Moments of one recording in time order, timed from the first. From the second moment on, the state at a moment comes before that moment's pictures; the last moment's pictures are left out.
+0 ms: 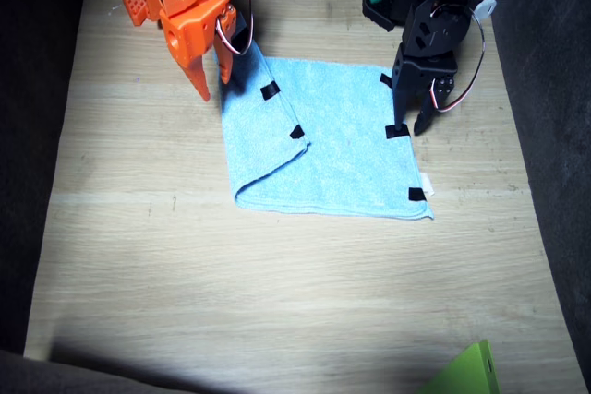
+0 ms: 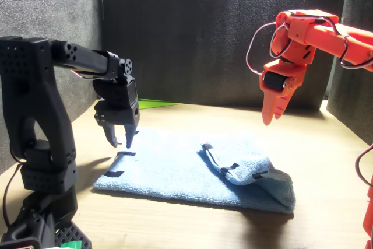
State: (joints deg) arm 0 53.4 82.9 103.5 71.8 84.1; arm 1 119.5 73.1 60.0 105.6 70.6
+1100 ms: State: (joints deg) arm 0 53.4 80.3 104.7 76.0 83.5; arm 1 120.5 73.1 60.0 106.3 71.5
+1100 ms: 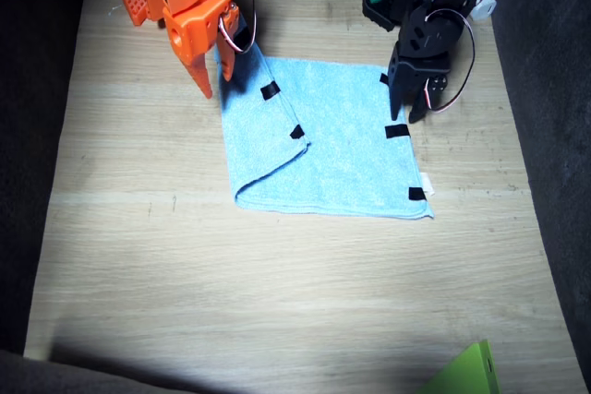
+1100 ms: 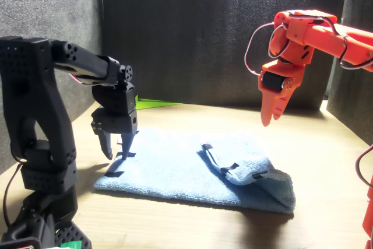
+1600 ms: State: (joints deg) arm 0 52.6 74.7 96.9 79.0 83.7; arm 1 120.5 73.2 60.0 106.3 71.5
